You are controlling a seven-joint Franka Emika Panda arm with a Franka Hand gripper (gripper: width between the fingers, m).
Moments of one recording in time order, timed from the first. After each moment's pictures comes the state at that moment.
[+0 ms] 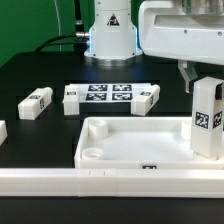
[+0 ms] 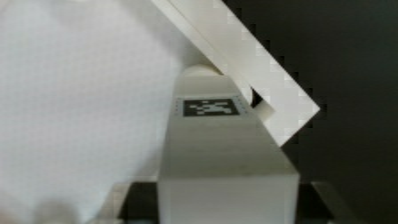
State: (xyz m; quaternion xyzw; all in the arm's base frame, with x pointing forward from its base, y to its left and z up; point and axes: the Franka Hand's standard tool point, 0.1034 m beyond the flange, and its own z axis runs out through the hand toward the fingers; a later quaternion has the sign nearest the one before) arm 0.654 0.092 0.120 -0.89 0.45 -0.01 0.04
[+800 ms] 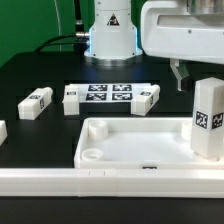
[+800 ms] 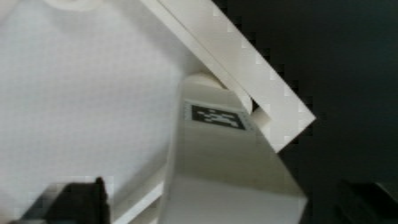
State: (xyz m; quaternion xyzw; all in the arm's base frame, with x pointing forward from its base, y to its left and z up) arm 0.653 0.099 0.120 -0.94 0.35 -0.01 0.04
